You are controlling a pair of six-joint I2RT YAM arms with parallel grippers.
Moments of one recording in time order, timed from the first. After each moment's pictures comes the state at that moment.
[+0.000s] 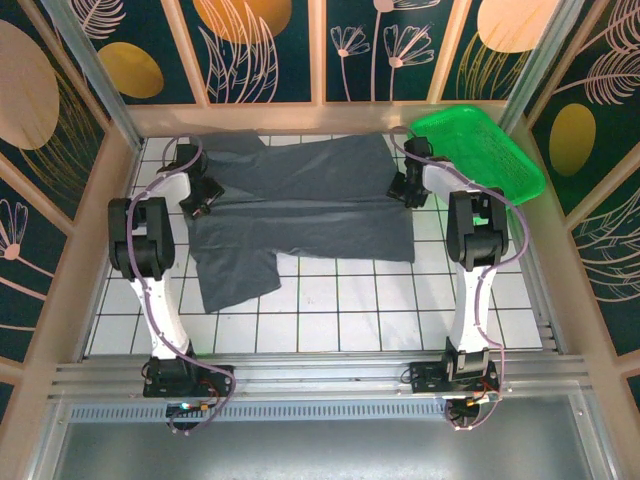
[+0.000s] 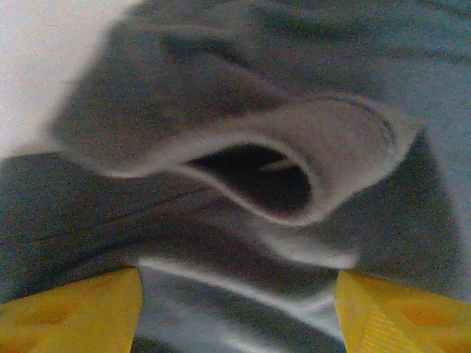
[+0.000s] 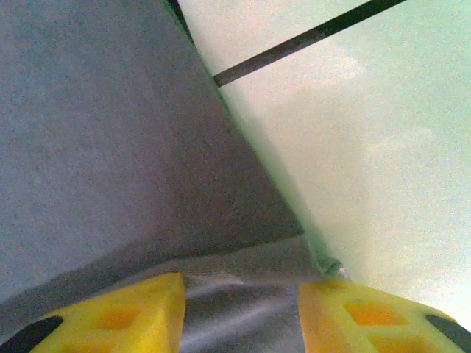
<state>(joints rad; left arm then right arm) 0.03 2.08 1.49 -0.56 -0.03 -0.76 0.16 2.18 1.65 -0.64 -0.07 0.52</state>
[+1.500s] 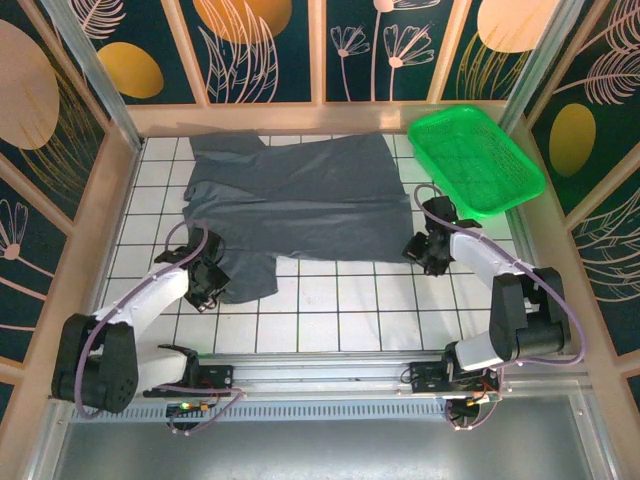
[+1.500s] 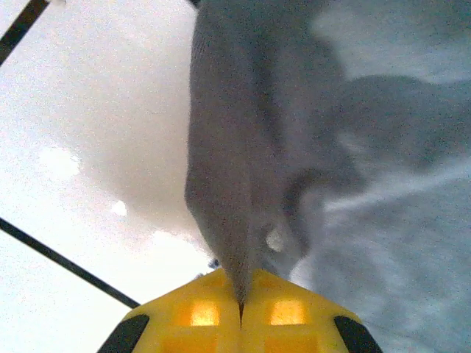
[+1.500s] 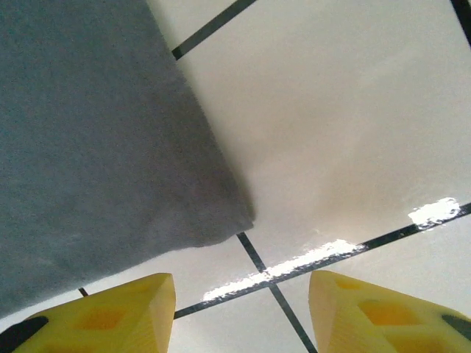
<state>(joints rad) -0.24 1.20 0.64 -0.77 -0.01 -1.06 0.19 1.45 0.82 -0.64 -0.08 0.70</state>
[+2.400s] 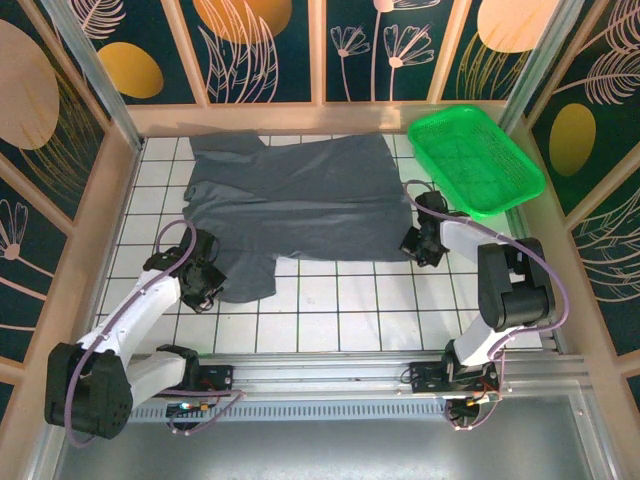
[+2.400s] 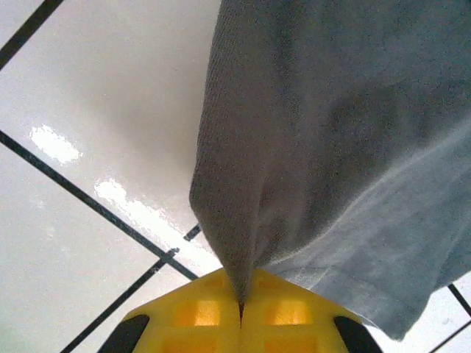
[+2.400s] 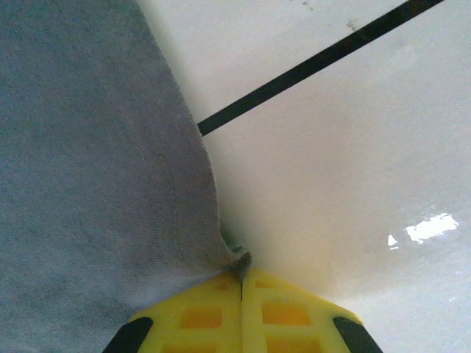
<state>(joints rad) -0.24 1.09 0.65 -0.89 0.02 -1.11 0.19 1.63 0.89 -0.55 -0.06 0.67</state>
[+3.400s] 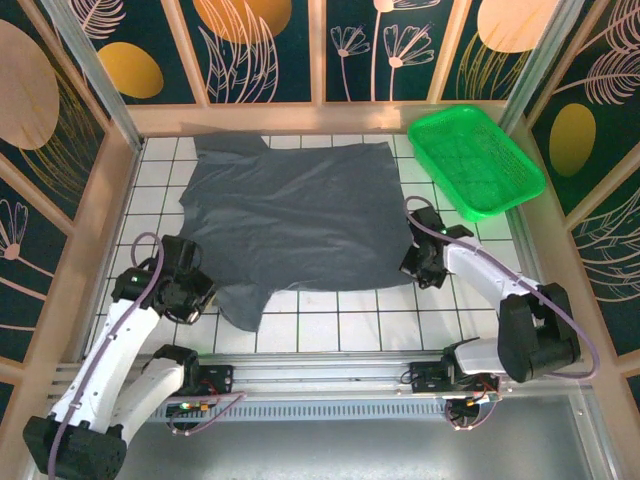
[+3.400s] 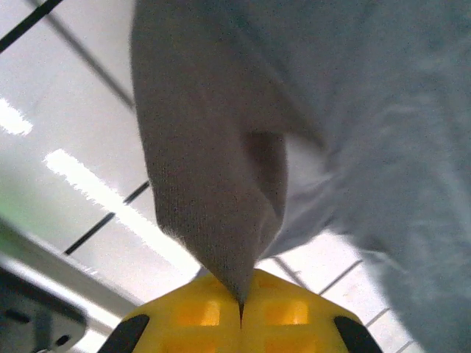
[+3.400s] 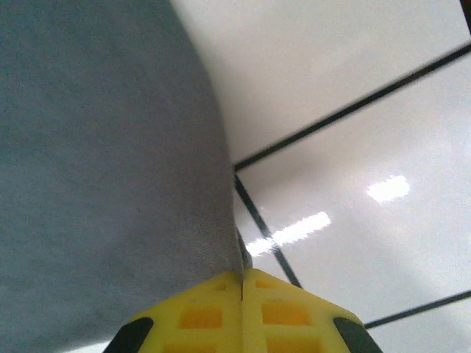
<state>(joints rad) -0.24 0.85 0.79 -1.14 0.09 -1.22 0.33 1.35 0.82 -0.83 0.02 0.80</state>
